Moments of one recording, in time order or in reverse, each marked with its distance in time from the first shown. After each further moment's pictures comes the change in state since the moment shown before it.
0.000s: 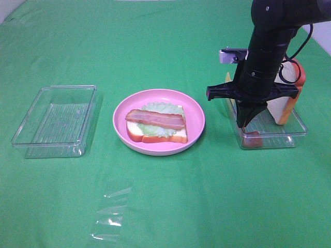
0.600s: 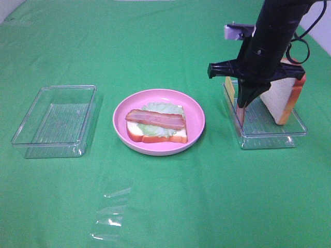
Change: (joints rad) left arm 0.000 0.000 0.000 0.000 0.000 0.000; right arm 0.000 -0.086 -0.039 0.007 0.020 0.029
